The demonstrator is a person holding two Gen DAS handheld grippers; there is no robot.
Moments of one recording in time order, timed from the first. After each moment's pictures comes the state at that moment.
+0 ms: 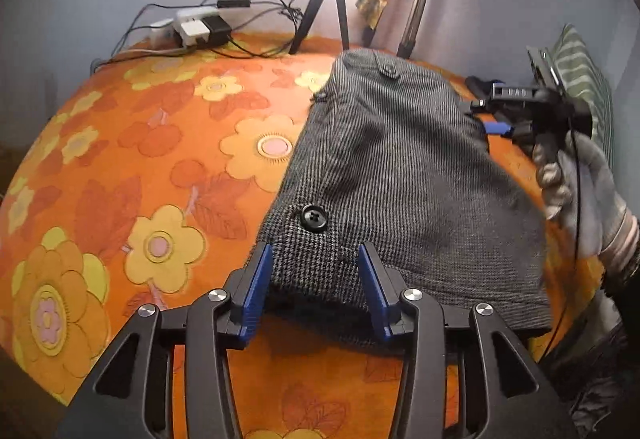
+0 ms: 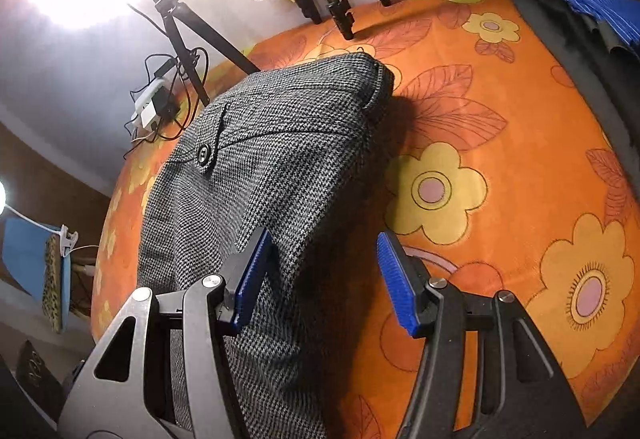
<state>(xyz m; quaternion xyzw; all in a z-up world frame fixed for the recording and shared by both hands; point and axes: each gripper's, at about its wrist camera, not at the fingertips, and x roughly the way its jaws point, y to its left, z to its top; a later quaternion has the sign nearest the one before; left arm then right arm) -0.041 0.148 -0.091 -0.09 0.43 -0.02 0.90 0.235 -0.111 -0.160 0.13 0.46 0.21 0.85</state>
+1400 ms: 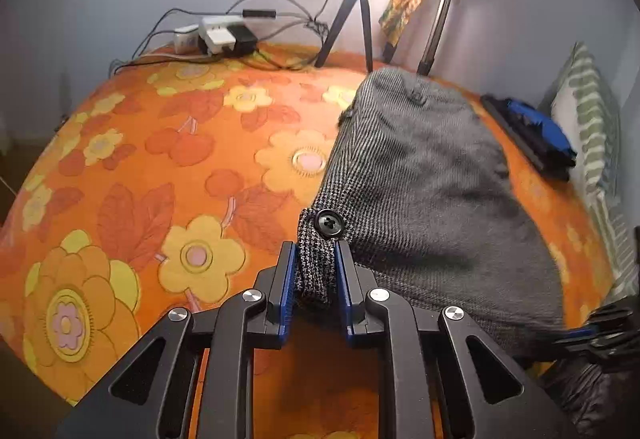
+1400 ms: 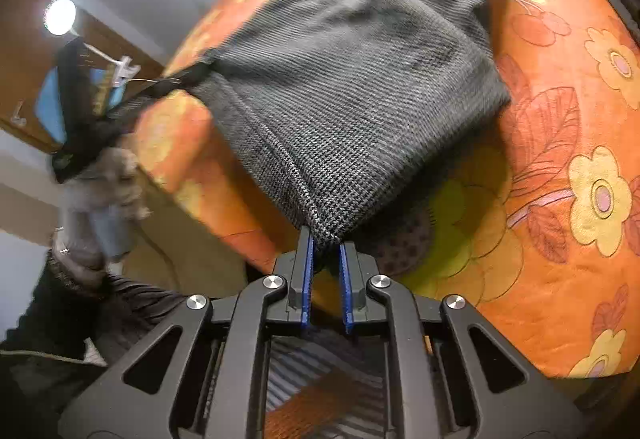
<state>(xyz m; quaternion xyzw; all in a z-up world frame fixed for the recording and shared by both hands) -0.047 0.173 -0.088 -0.10 0.42 0.01 0.90 -0.015 -0.080 -0.187 0.01 0.53 0.34 0.78</state>
